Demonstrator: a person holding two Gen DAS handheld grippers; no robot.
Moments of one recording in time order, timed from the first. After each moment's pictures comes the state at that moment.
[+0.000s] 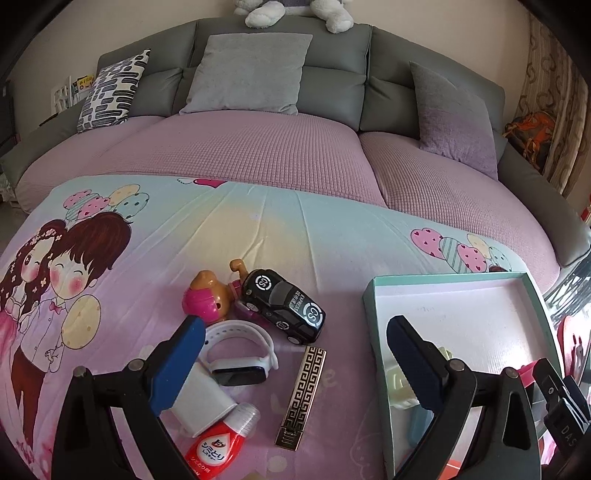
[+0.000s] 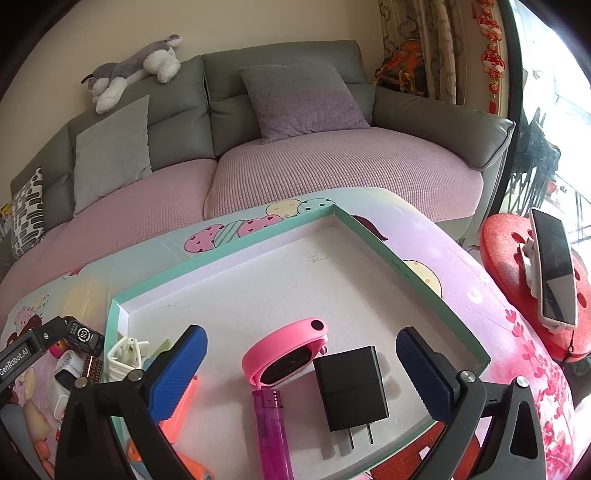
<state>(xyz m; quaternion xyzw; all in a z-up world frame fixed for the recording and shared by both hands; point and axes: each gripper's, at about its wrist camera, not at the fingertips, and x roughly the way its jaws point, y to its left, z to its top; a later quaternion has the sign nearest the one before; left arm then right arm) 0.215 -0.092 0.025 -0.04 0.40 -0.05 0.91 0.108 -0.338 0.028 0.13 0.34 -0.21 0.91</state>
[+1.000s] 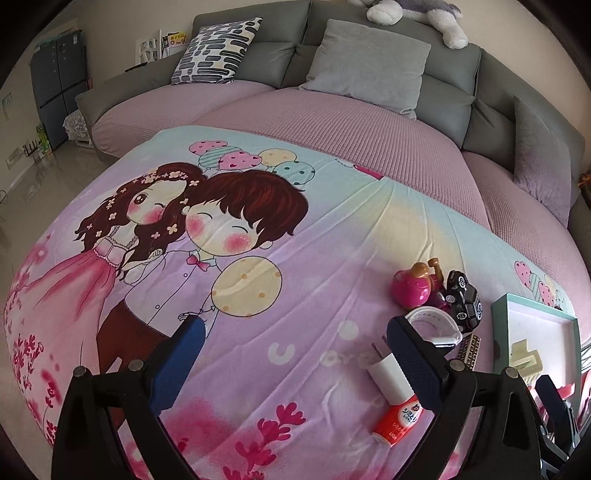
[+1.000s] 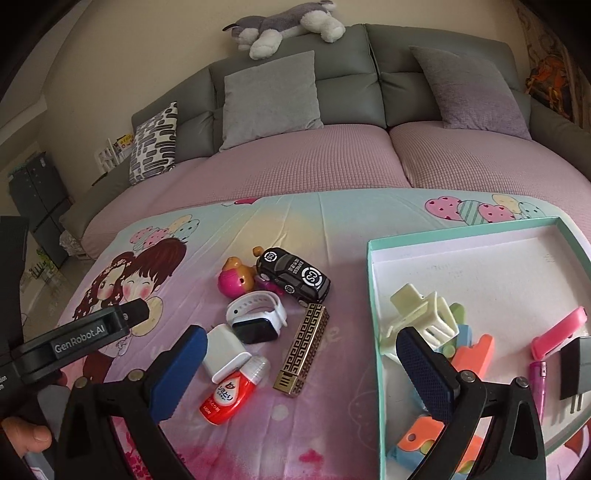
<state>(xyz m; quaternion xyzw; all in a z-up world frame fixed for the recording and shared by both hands) 0.187 0.051 0.023 -0.09 0.45 0.10 0.88 0.157 -0.154 0.018 0.09 0.37 0.06 0.92</state>
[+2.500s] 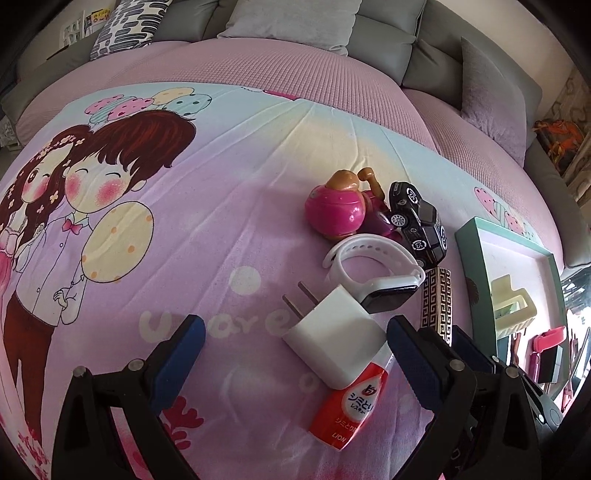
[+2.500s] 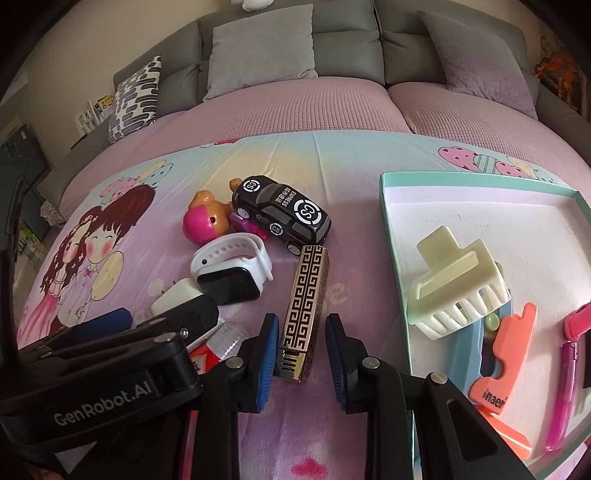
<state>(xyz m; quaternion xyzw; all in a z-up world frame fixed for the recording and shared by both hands) 0.209 -0.003 -0.031 -0.09 0.51 -0.05 0.85 0.179 -0.143 -0.030 0.06 0.45 0.03 0.89</state>
